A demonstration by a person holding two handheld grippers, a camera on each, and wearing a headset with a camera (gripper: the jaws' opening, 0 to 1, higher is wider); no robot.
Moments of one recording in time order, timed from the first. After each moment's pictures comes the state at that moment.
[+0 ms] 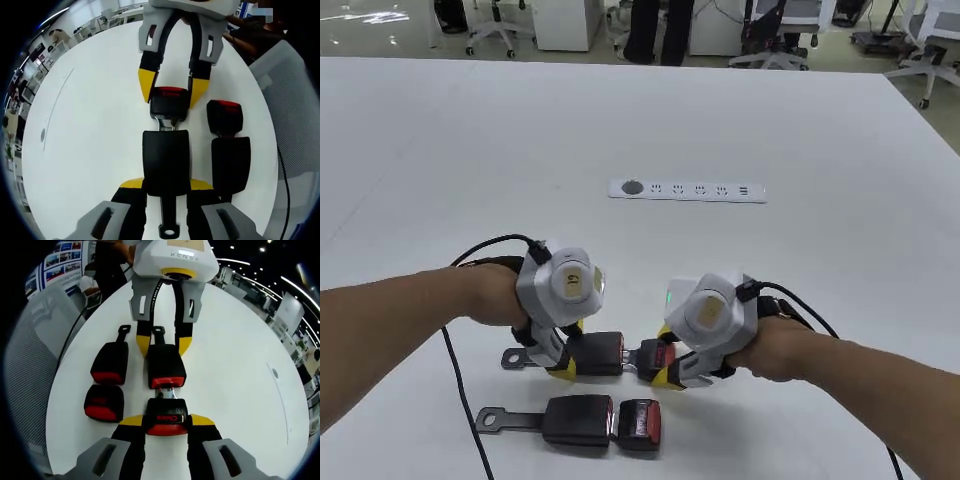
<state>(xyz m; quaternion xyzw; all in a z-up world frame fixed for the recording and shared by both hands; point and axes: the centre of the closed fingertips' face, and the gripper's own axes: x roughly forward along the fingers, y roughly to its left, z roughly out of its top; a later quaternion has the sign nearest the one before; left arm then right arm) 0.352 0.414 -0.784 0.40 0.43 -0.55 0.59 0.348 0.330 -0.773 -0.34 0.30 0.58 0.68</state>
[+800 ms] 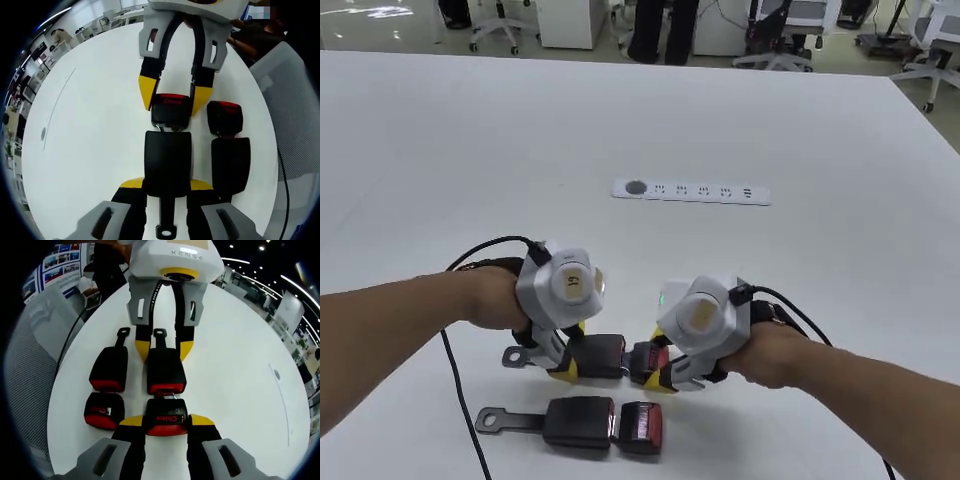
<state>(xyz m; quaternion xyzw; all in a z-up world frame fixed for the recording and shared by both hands) 0.350 0.413 -0.783 0.40 0.43 -0.55 0.59 0.345 0.339 -0.772 -0.34 0.31 0.58 0.67</state>
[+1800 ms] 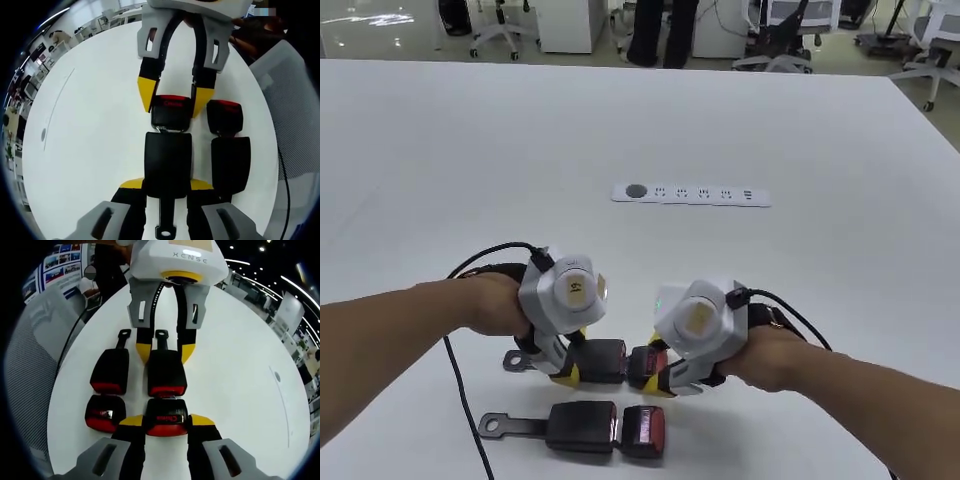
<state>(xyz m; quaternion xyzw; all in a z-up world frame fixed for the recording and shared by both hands) 0.352 0.415 -0.785 0.41 0.43 -0.55 0.59 0.348 0.345 -0.772 -0.34 0.30 0.58 0.67</state>
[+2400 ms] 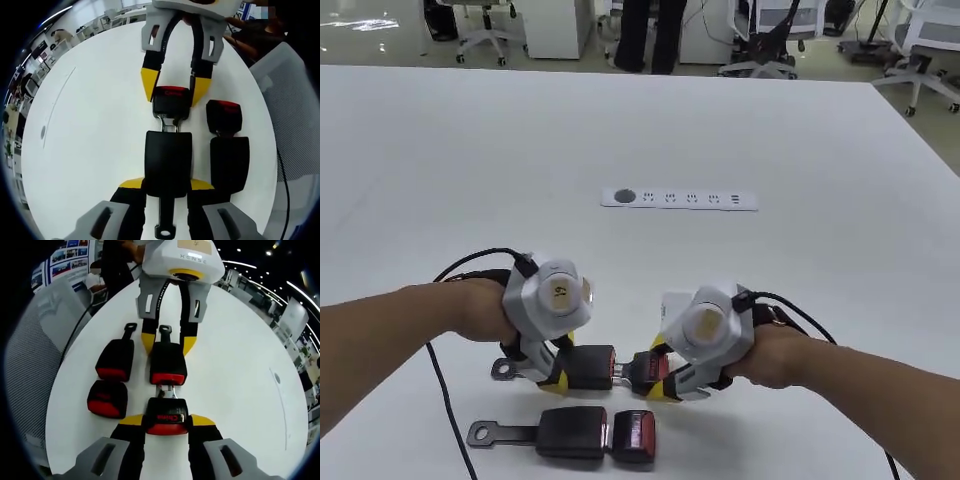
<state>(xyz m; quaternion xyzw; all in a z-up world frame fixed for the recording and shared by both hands) 0.349 0.415 -0.784 0.40 0.43 -0.55 0.59 0.348 0.330 -0.775 -0.36 0.29 0.60 0.66</state>
